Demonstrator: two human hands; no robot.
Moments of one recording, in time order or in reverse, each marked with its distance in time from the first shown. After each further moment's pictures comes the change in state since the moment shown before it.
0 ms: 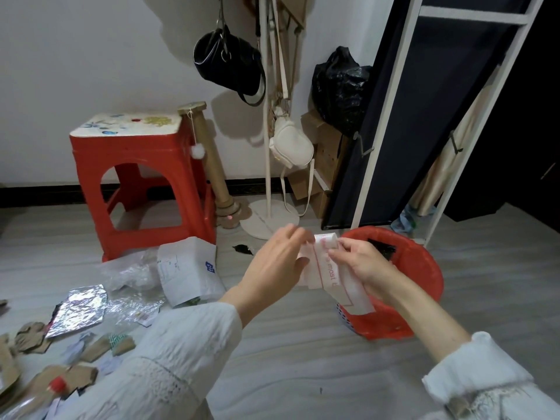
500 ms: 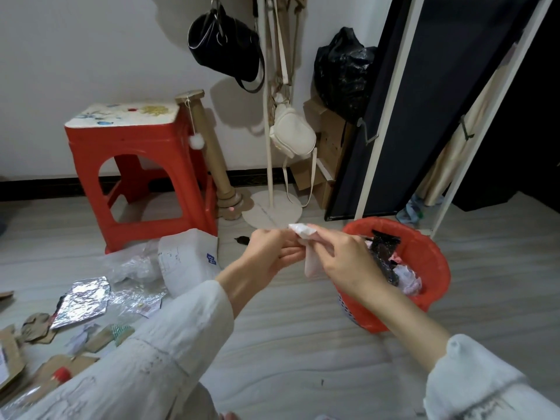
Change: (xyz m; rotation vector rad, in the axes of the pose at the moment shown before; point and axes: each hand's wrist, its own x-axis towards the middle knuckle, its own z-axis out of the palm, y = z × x) left_hand 0.019 0.002 0.000 -1.353 -0.001 -0.881; right_hand 0.000 0.004 0.024 -0.725 0.263 -0.547
